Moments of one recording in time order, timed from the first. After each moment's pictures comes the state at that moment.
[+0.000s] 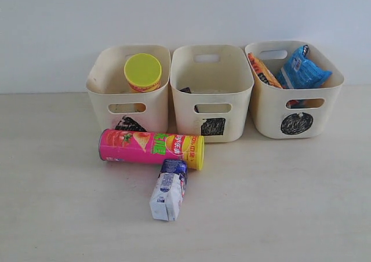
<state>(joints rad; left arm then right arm) 0.05 0.00 0.00 0.02 0.18 -0.11 0.16 0.01 0.00 0.04 0.10 0.05</state>
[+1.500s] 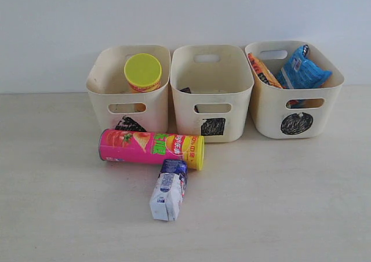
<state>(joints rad) 0.05 0.11 -0.10 0.31 -0.45 -0.77 0.16 0.01 0.00 0.04 0.15 0.10</state>
